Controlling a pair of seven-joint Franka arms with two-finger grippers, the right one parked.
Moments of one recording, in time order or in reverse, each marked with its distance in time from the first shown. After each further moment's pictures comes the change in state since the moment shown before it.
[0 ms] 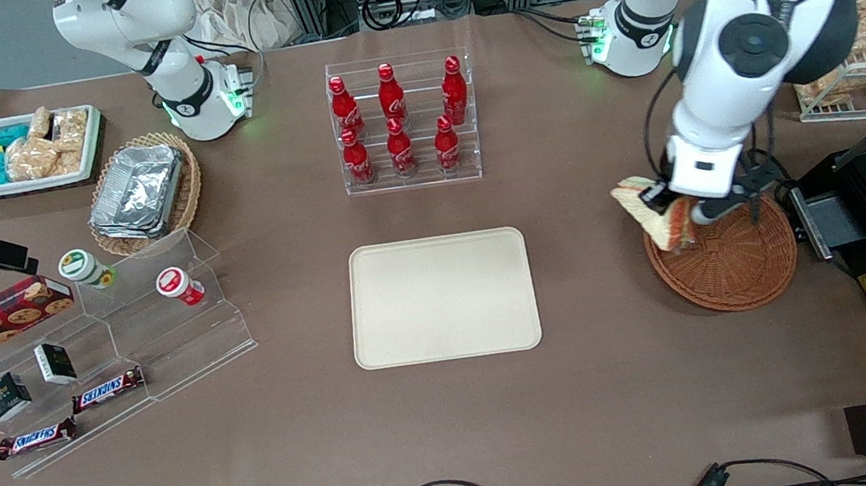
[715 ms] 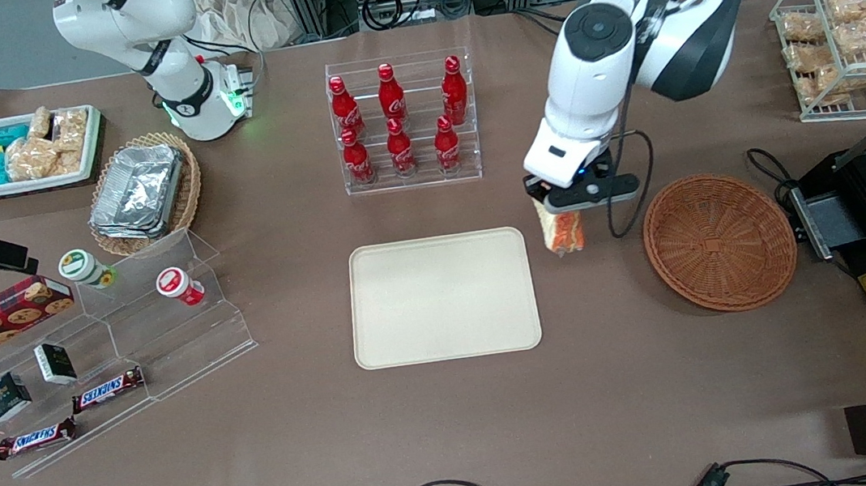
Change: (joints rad) arm -0.003 0.171 -0.273 0.156 0.086 0.004 0.008
